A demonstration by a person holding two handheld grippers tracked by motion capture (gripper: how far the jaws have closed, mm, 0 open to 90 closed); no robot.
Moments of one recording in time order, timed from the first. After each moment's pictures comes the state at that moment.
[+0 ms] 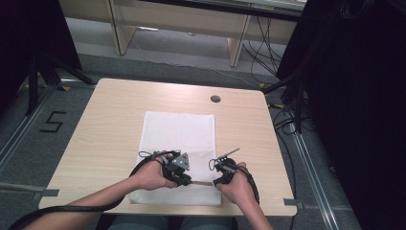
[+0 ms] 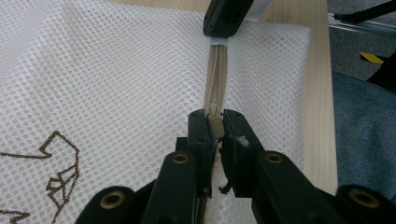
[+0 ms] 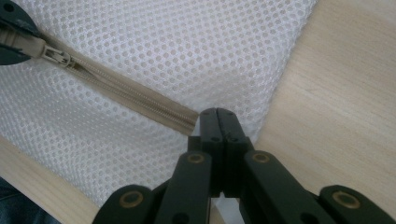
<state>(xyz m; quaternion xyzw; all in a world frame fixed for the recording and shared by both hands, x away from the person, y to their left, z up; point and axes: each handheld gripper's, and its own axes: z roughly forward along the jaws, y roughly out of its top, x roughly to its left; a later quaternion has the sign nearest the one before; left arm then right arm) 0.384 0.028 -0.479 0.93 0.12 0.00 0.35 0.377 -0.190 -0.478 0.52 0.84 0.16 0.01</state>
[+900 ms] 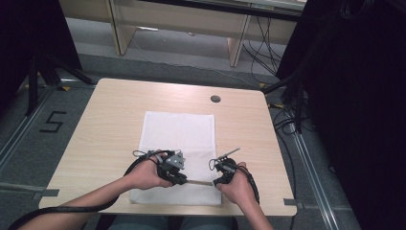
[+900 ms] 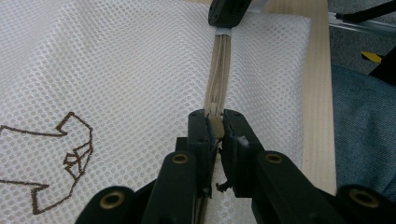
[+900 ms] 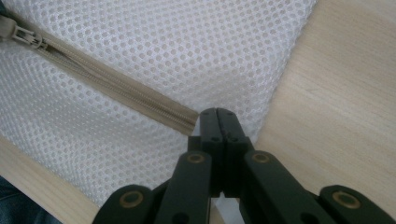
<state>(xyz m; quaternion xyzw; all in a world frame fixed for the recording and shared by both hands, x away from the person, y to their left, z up) 0.384 0.042 -0.476 0.93 0.12 0.01 0.36 0.377 -0.190 -0.477 0.52 0.84 0.16 0.01</state>
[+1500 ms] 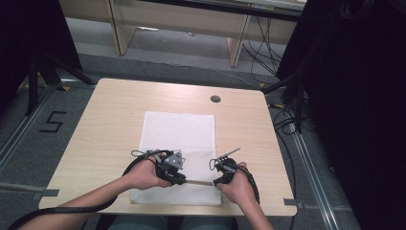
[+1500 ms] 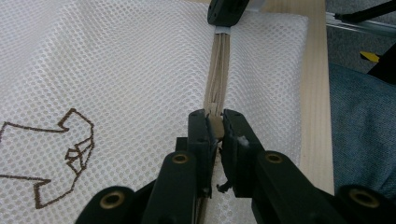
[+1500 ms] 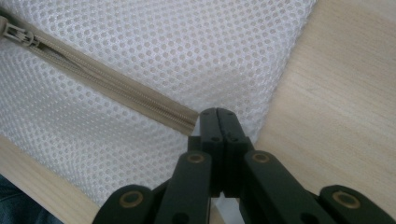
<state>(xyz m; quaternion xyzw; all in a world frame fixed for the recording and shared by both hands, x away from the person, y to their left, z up) 0.383 0.045 -0.475 0.93 0.12 0.01 0.36 0.378 -0.190 -0.478 0.52 0.84 0.16 0.01</state>
